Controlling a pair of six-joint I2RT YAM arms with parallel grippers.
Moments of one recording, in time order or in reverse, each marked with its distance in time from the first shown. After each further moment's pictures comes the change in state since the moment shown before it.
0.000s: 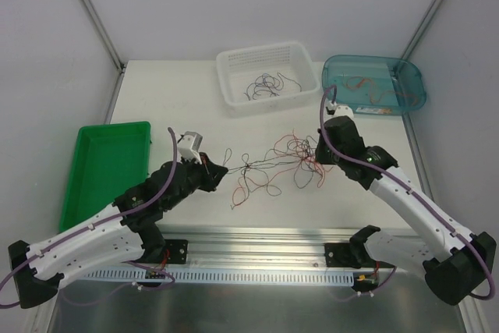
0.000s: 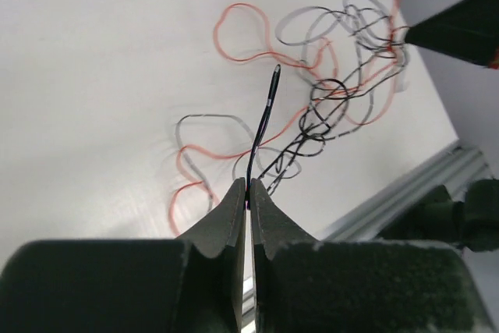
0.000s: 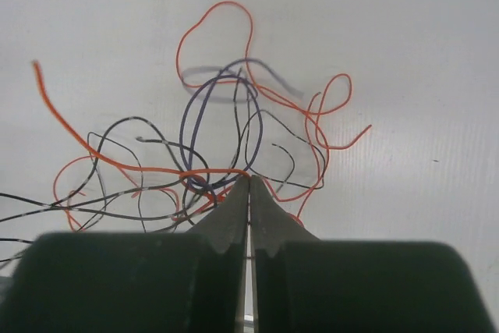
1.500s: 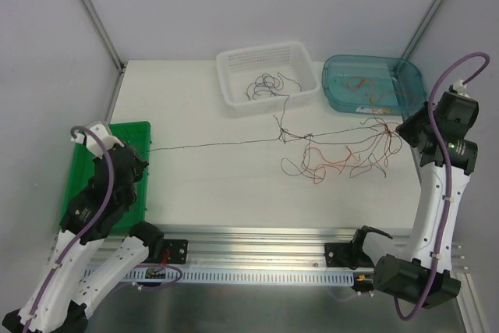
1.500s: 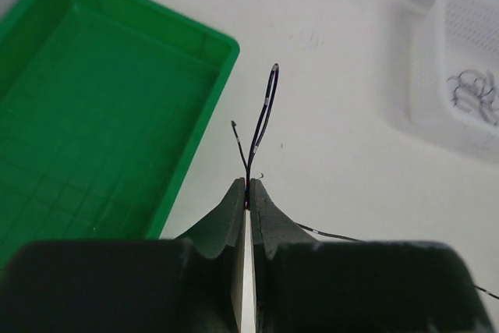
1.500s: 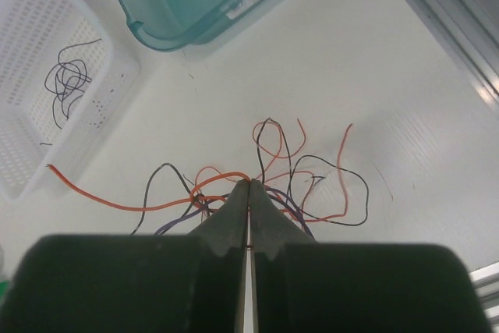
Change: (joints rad) left arm 0.481 -0.117 0.306 -0.634 -0.479 0.002; right arm -0.920 -0.021 0.407 -0.284 -0.340 -0.037
